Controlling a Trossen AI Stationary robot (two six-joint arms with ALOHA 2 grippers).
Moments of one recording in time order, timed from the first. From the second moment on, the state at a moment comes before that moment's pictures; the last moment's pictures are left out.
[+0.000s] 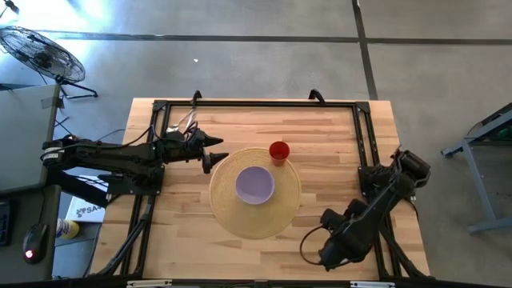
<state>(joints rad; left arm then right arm) 0.19 0.90 0.32 0.39 -0.09 -0.35 0.82 1.79 1.42 -1.56 0.01 1.45</state>
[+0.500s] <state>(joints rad) 0.19 0.90 0.32 0.39 -0.09 -0.35 0.83 1.43 0.83 -1.12 -0.09 1.91</state>
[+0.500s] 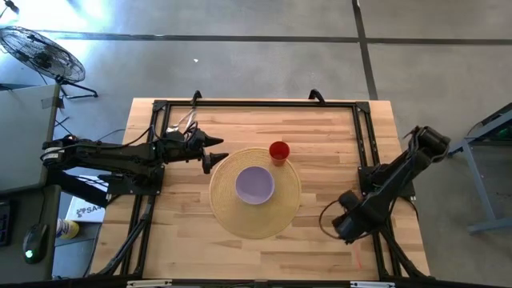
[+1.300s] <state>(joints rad) 0.19 0.90 0.32 0.39 -0.09 -0.35 0.82 1.37 0.58 -0.72 -0.12 2.04</state>
